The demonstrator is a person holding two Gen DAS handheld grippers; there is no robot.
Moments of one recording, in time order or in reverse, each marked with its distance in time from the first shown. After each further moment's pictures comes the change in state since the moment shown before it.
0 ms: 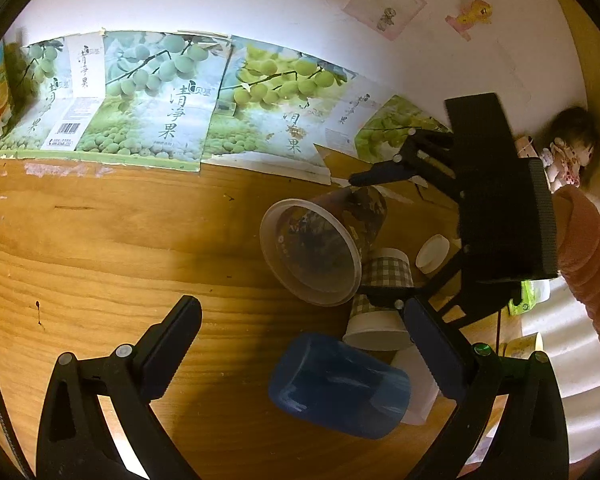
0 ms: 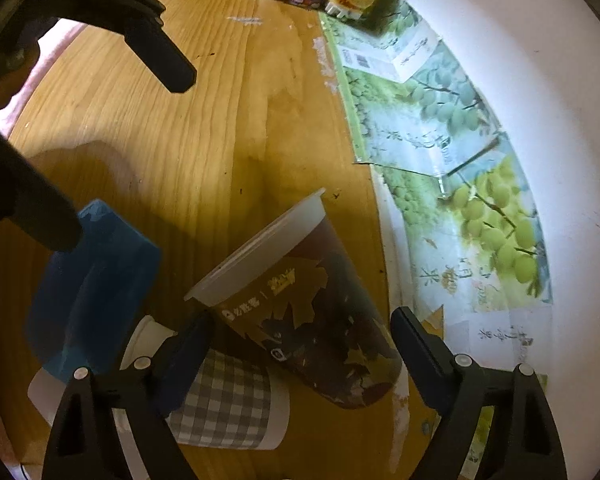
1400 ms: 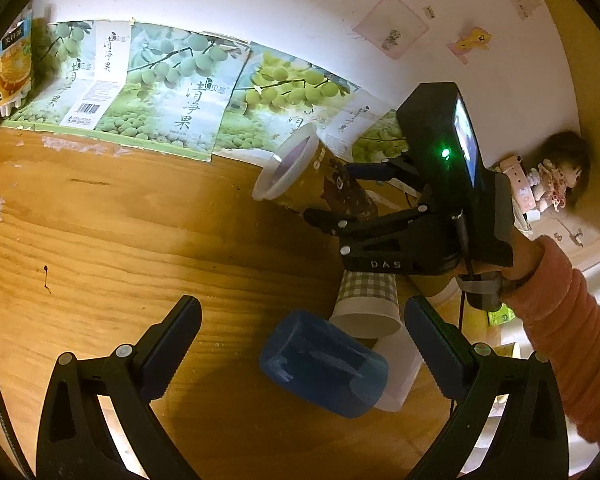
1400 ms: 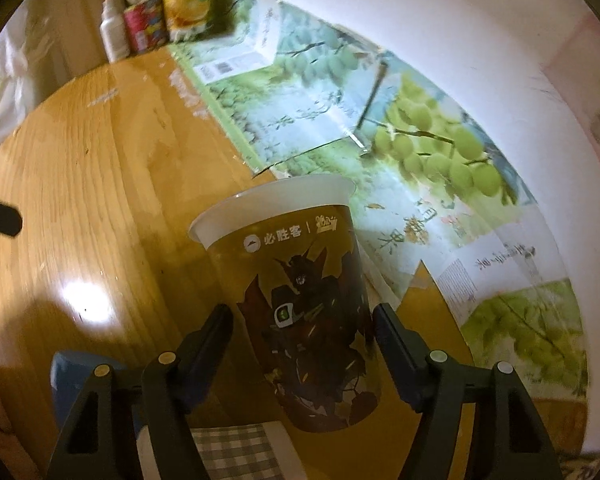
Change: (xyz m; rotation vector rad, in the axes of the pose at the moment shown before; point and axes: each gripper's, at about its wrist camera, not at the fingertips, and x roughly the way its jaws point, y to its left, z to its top) left arm -0.030 0.000 -0.011 -0.080 -0.016 -0.041; right arm 0.004 -0.046 0.005 0.577 -0.010 -0.053
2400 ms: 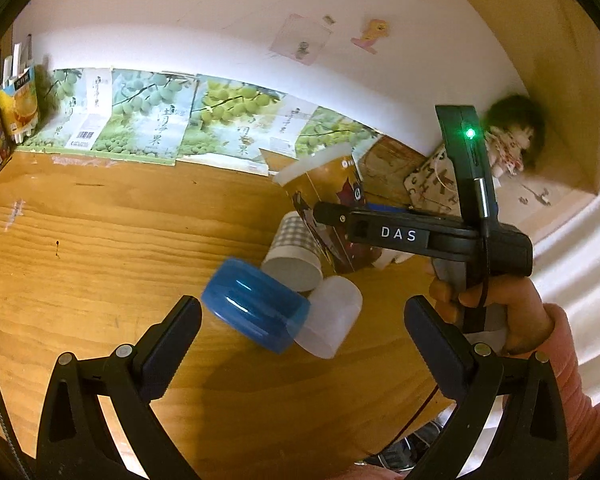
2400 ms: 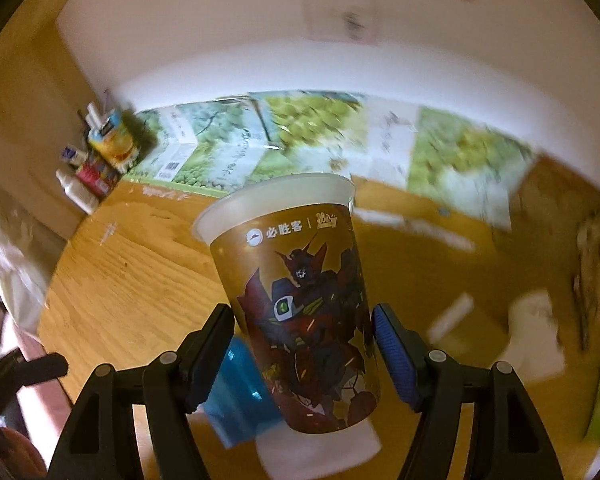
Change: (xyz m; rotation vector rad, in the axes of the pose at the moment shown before) left arm -0.067 -0.075 -0.062 0.116 -0.066 -0.001; right arm -0.110 0.005 -0.094 0.691 -0.090 0.072
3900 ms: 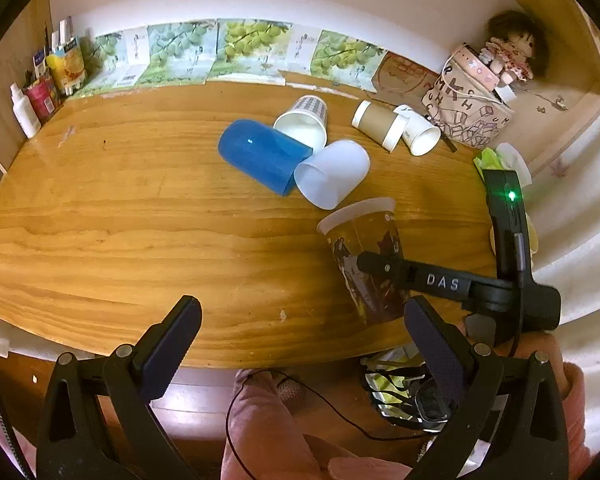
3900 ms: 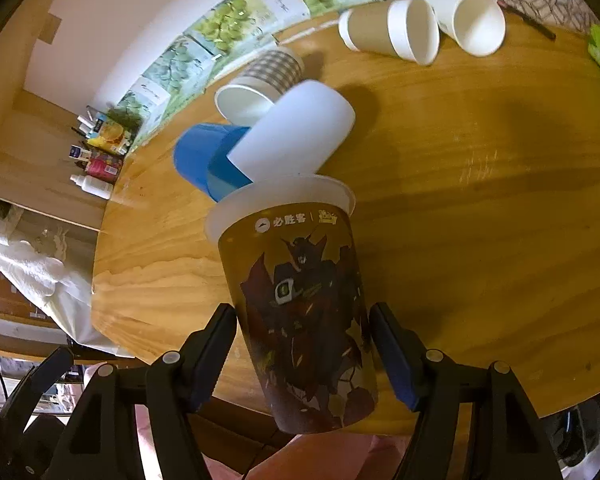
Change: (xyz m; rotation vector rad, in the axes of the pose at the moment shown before) left arm -0.034 -0.047 -0.122 0.043 0.117 0.210; right arm -0.019 -0.029 -0.221 0.391 0.118 0.159
